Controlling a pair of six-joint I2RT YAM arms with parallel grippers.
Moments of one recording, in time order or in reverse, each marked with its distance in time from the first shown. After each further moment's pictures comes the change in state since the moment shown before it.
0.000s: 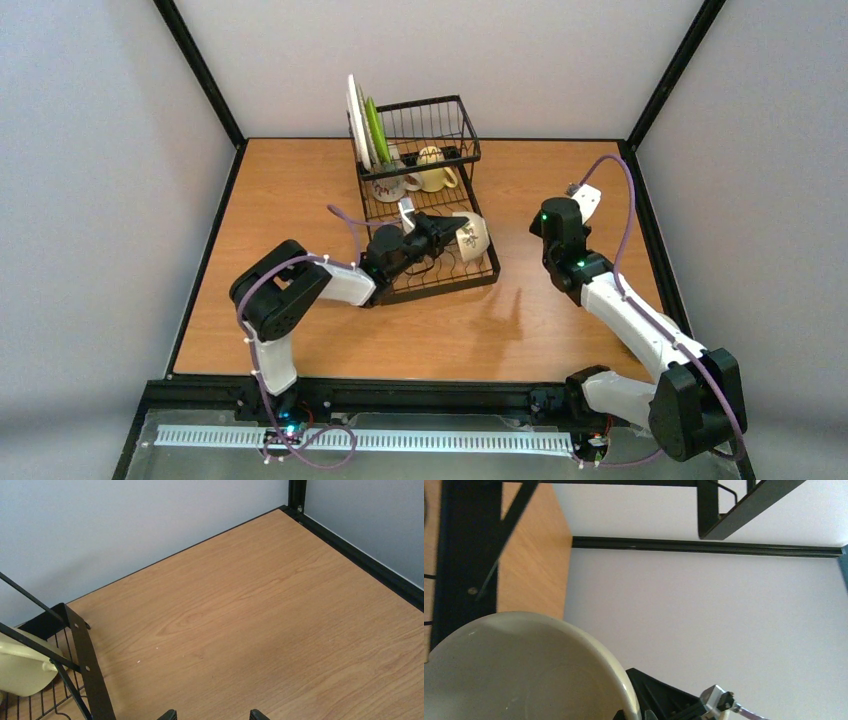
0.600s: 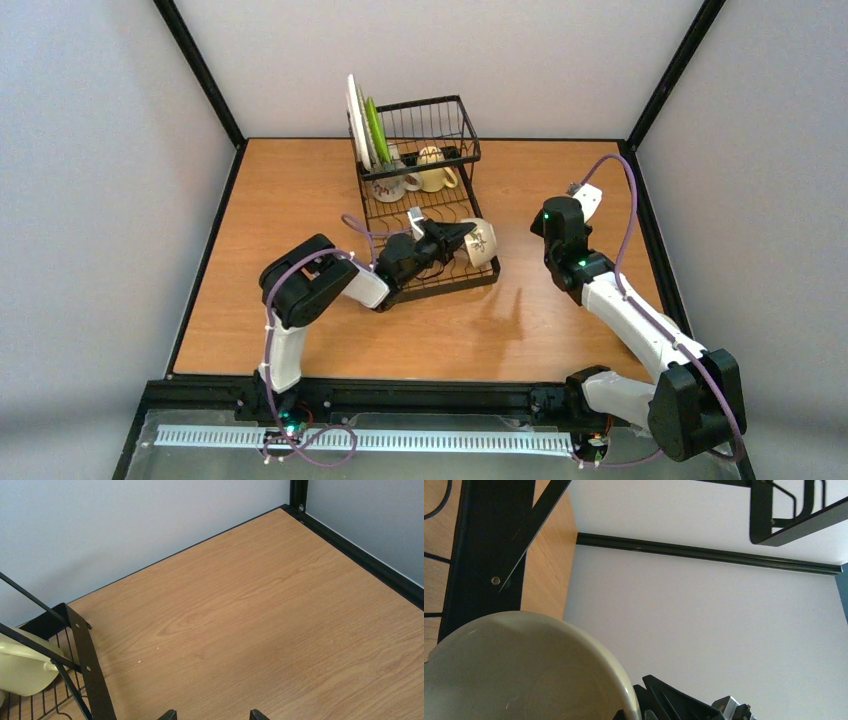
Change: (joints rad) left arm -0.036 0.171 0.051 0.156 -0.047 -0.090; right arm -0.015 0.000 0.004 0.000 -0.021 -0.003
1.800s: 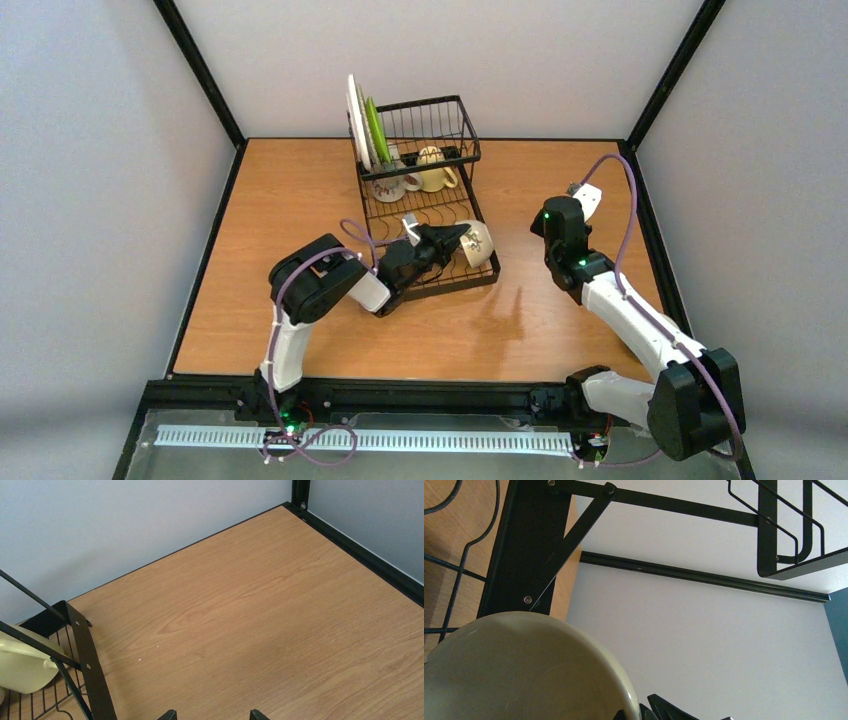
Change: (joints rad) left arm -0.010 0.061 -0.020 0.070 -0.090 -0.055; right arm -0.005 0.003 0.000 0.000 -0.013 -0.003
